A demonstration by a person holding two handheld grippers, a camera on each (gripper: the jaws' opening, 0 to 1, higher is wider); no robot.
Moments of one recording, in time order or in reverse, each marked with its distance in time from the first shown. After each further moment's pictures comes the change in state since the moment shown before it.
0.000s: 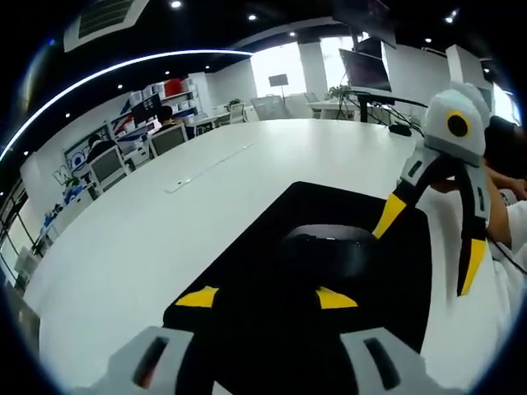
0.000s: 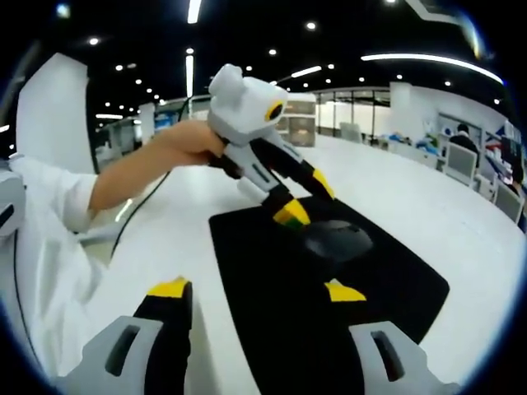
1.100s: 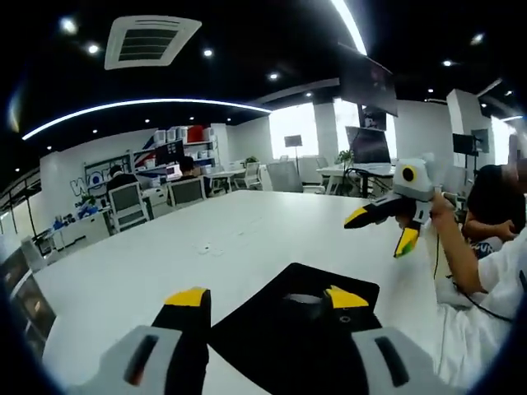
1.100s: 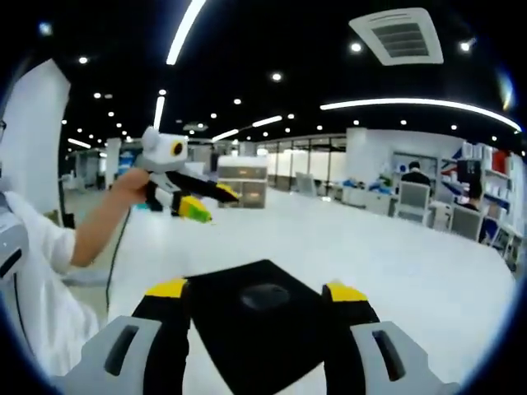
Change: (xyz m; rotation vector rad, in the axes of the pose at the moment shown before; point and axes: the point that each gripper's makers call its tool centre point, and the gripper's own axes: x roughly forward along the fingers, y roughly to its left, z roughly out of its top) left arm -0.140 0.005 0.073 -0.089 -0.347 0.049; right arm -0.102 -0.024 0.079 -0.014 -0.286 -0.256
